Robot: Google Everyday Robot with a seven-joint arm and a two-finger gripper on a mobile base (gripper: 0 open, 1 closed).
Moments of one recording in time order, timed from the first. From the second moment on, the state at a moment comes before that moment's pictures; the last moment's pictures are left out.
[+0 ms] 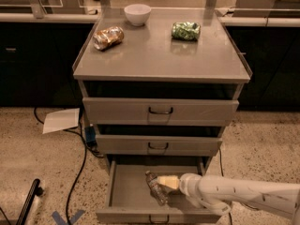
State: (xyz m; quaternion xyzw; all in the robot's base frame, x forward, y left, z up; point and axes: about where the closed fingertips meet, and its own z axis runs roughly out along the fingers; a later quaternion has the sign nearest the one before) arm 0.539 -0.130 0.357 -0.04 0.93 0.18 0.31
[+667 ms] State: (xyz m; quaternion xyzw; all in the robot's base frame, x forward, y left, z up) arm 0.557 -0.105 0.273 -0.04 0.95 0.16 0.28
